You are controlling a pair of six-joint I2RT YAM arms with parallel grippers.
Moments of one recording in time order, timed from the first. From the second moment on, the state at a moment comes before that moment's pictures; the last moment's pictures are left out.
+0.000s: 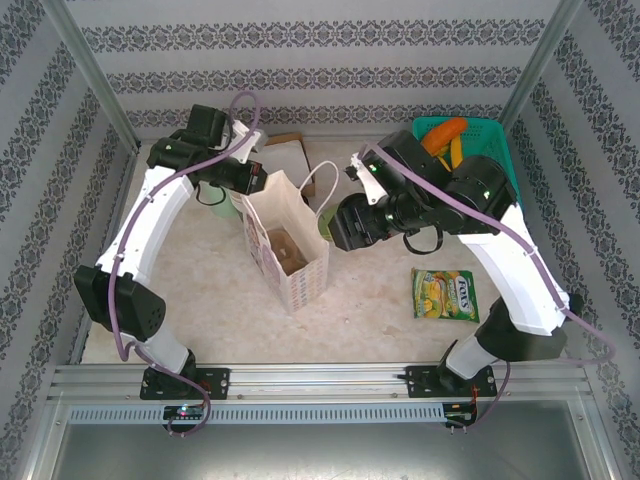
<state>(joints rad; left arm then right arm) -0.24 1.65 1.78 -1.08 0.45 0.07 0.89 1.59 2.33 -1.70 0.00 0.39</state>
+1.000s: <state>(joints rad) -0.25 1.59 1.71 -1.04 0.44 -0.08 1.00 1.97 2.59 -1.70 0.07 0.34</state>
